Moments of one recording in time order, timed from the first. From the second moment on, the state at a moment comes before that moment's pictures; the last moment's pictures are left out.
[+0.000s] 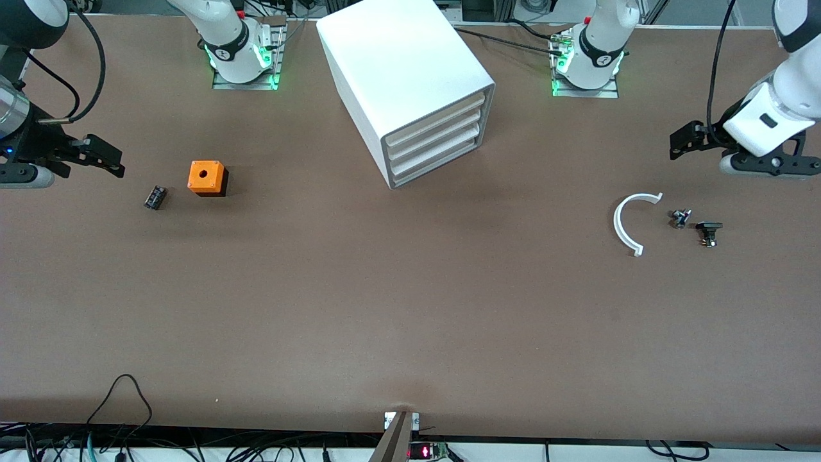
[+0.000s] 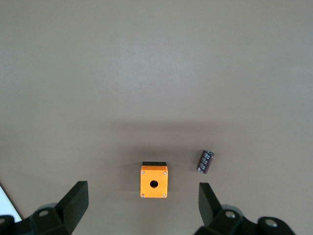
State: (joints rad) left arm -0.01 -0.09 0.00 -1.88 0.02 1.68 0.05; right arm 0.10 -0.01 -0.11 -1.73 -0.03 1.73 -0.03
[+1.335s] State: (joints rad) left arm -0.02 0.17 -0.19 -2.06 -0.61 1.67 0.08; right arm 0.10 -0.01 -0.11 -1.73 -0.03 1.73 -0.03
